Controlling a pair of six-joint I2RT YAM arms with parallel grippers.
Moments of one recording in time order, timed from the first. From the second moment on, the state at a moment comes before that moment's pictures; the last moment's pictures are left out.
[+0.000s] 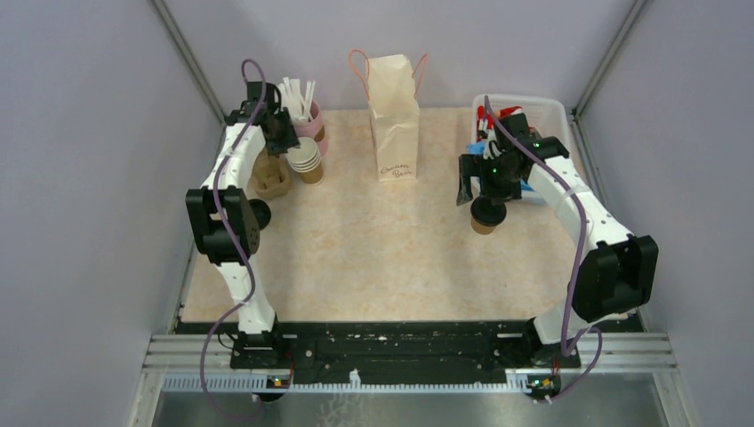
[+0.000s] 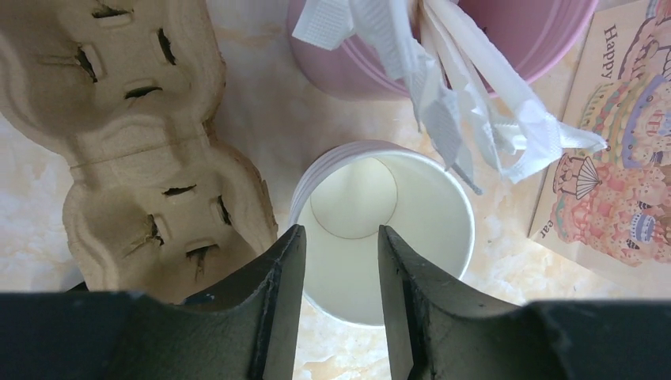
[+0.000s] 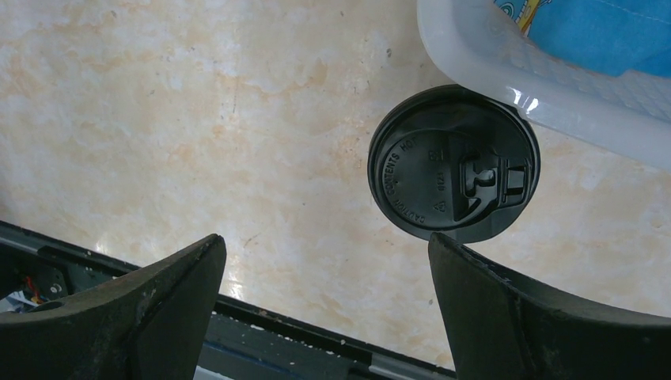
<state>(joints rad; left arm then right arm) 0.00 2.00 1.85 -0.73 0.03 -0.34 0.27 1.53 1.42 -0.98 -0.18 0.18</state>
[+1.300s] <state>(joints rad) -0.02 1.97 1.85 -0.72 -0.02 -0.34 0.27 1.53 1.40 -0.98 -0.20 0.18</state>
